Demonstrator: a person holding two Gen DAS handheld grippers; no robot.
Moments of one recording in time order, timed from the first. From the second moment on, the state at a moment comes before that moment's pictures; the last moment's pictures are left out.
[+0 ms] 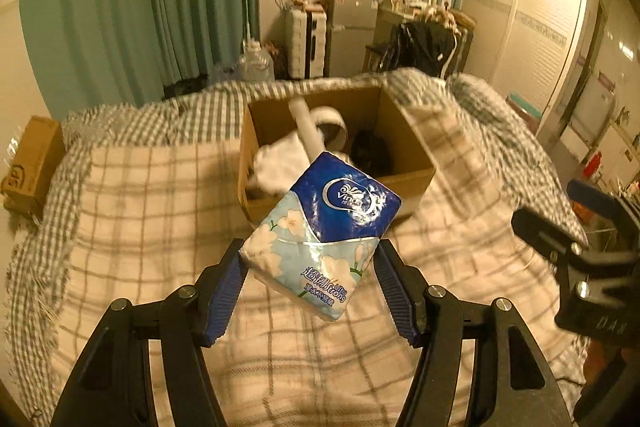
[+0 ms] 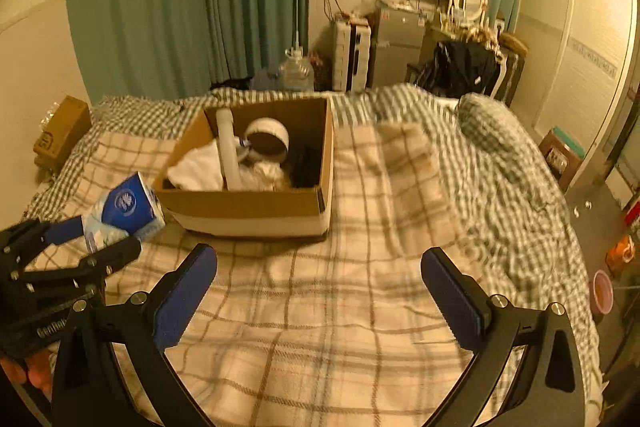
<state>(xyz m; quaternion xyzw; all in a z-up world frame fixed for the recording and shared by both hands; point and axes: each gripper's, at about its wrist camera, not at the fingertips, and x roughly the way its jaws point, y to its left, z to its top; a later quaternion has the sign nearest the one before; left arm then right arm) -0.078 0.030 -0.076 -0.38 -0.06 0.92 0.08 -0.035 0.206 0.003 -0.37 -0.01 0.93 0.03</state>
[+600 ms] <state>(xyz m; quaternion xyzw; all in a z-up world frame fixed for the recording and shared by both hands) -0.163 0.026 -0.004 -0.33 -0.08 0.94 0.08 -0.108 0.216 0.093 -0.30 -0.02 0.95 0.02</state>
